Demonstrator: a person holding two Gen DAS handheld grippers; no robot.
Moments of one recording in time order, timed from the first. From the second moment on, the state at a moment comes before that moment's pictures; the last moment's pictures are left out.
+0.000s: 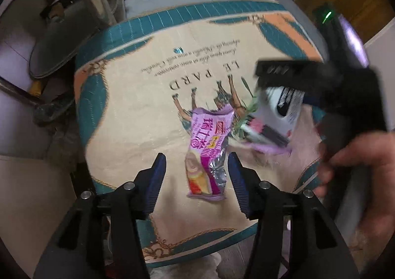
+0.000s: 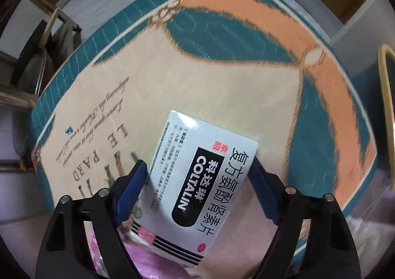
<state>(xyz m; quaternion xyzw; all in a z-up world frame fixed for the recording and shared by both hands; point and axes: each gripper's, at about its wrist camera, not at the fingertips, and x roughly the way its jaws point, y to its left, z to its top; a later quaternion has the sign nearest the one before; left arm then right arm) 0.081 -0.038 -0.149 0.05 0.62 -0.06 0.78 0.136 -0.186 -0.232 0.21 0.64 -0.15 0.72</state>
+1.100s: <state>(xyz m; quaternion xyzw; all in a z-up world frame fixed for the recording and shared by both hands) 0.096 -0.098 -0.106 0.10 0.54 -0.03 0.84 0.086 -0.304 -0.066 0.11 0.50 -0.09 0.85</state>
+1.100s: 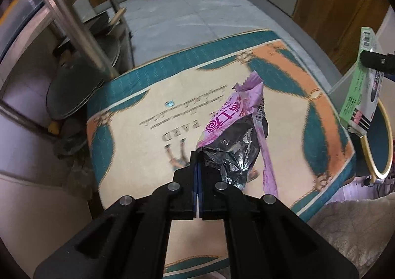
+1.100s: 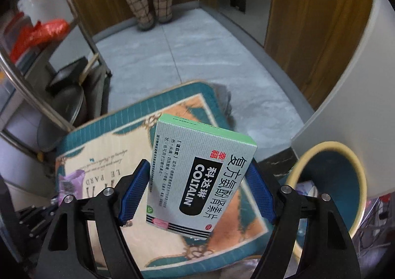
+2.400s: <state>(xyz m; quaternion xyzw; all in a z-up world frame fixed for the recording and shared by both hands) 0.060 -0.446 -0.135 0.19 0.46 -0.33 0.80 -0.069 -0.519 -0.072 0.08 0.53 -0.21 0.82</state>
